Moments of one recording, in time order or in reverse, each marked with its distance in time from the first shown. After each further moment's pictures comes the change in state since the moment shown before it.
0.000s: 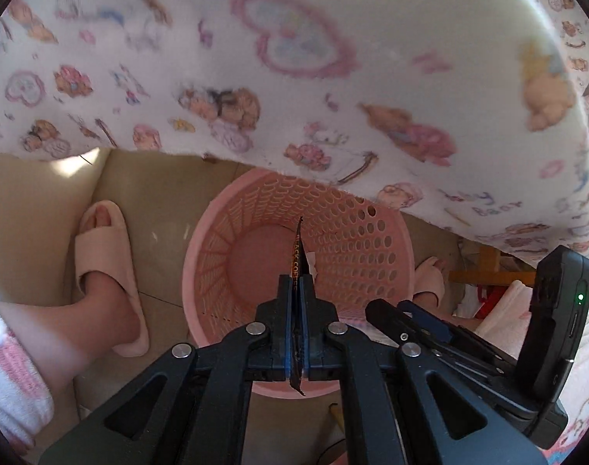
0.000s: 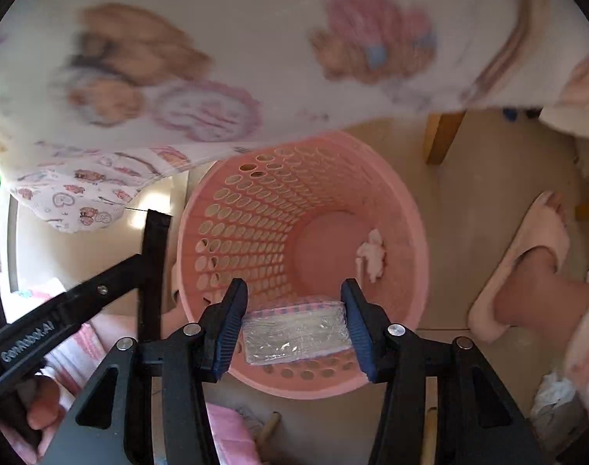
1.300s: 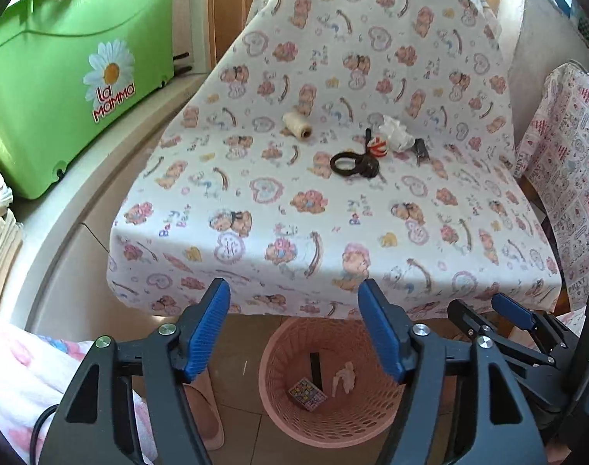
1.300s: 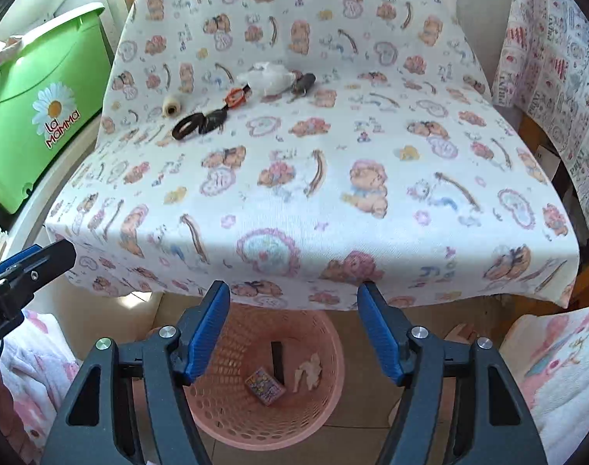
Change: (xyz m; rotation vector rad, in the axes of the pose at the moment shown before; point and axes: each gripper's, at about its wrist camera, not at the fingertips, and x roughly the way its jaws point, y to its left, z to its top) left arm -0.182 -0.055 -0.022 0.223 -0.567 0.194; right arm -0.147 0.049 -0.012 -0.221 -0.537 -0.221
